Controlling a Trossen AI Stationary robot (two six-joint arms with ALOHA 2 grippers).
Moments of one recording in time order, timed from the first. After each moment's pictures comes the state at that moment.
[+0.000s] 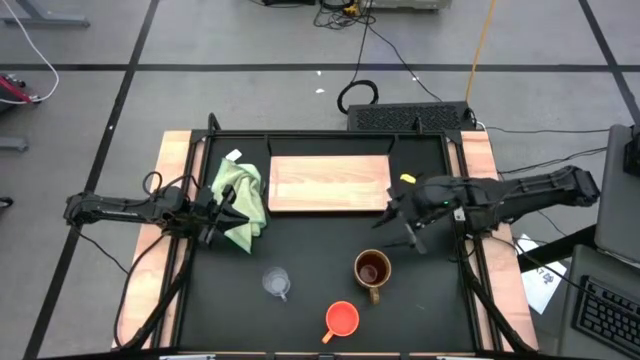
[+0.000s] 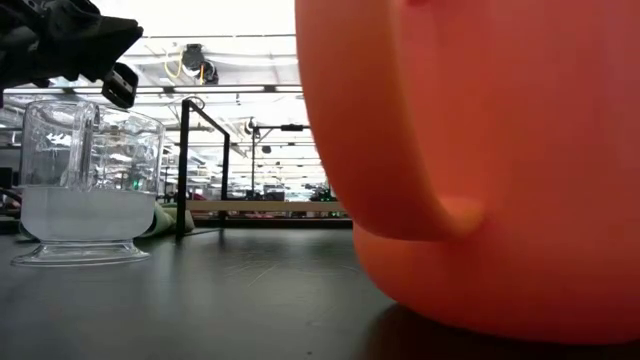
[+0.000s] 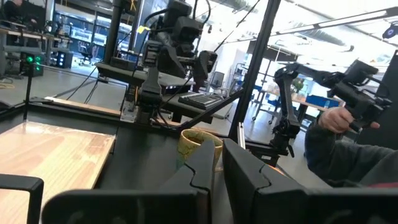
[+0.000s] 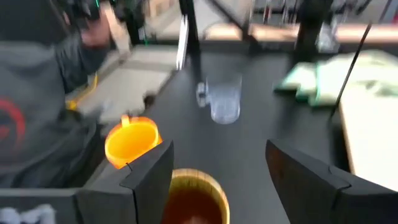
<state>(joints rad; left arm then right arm) -0.03 0.21 0.04 0.32 0.18 -0.30 0.10 0.95 0.75 -0.21 -0.31 0.04</state>
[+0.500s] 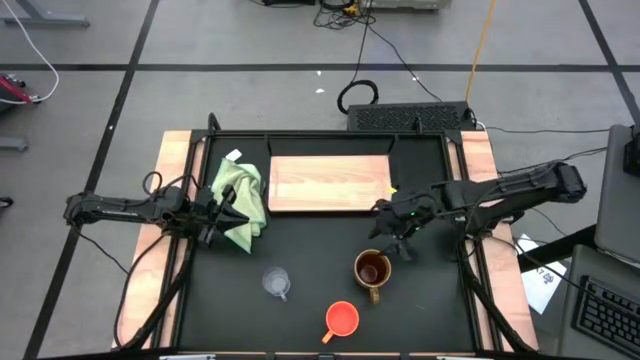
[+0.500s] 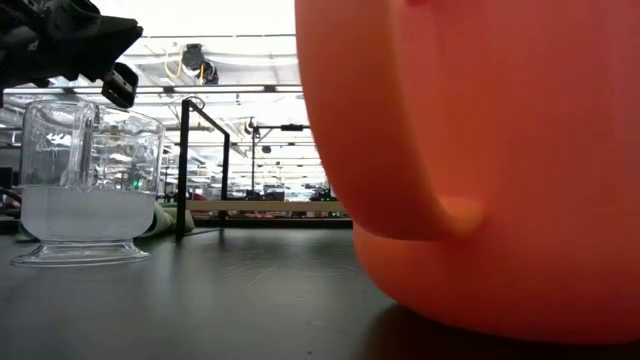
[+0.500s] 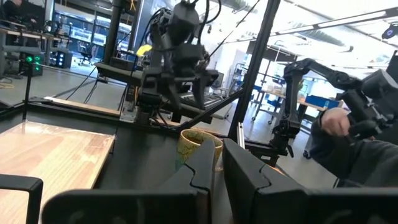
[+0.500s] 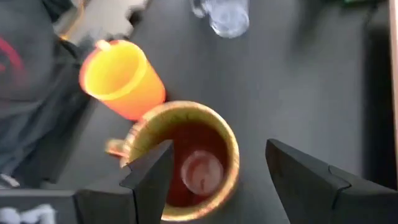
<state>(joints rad) -0.03 0.21 0.04 0.32 0.18 -0.30 0.12 1.17 0.87 -0.48 -0.30 0.04</state>
